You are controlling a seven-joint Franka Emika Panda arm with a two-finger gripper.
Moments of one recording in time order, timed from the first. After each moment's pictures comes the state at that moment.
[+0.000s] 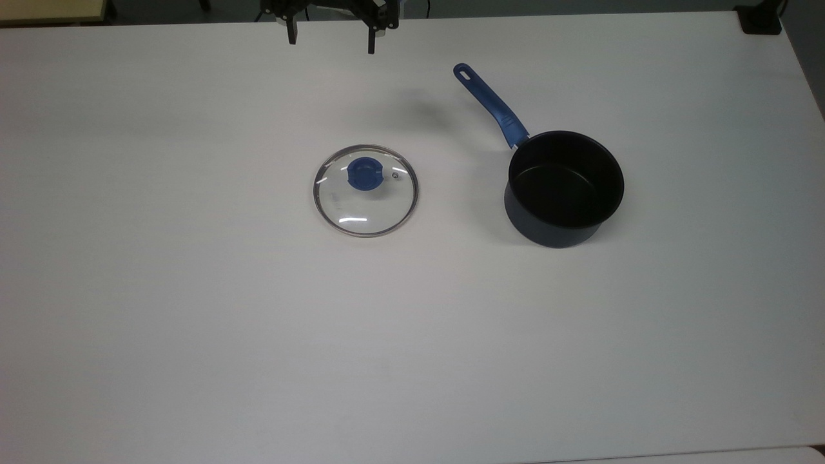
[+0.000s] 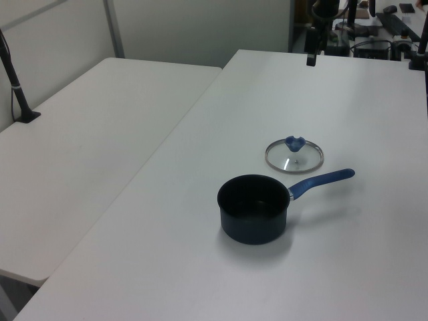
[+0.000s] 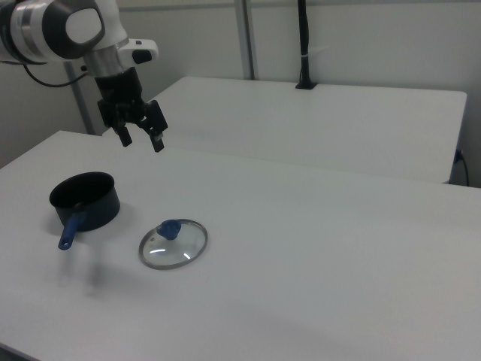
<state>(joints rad) 0.04 -0.03 0.03 -1.71 -0.09 1.72 0.12</state>
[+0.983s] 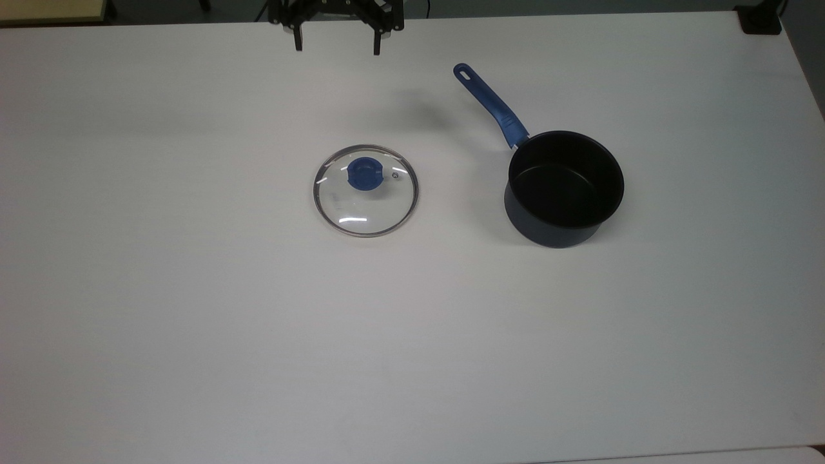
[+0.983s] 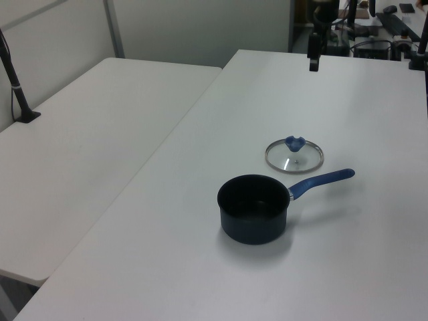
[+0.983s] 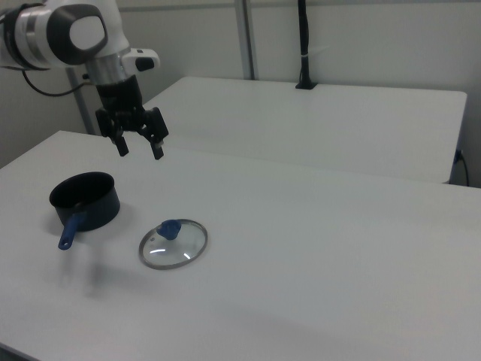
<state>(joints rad) 0.04 -0.02 0.04 -1.72 -0.09 1.70 0.02</state>
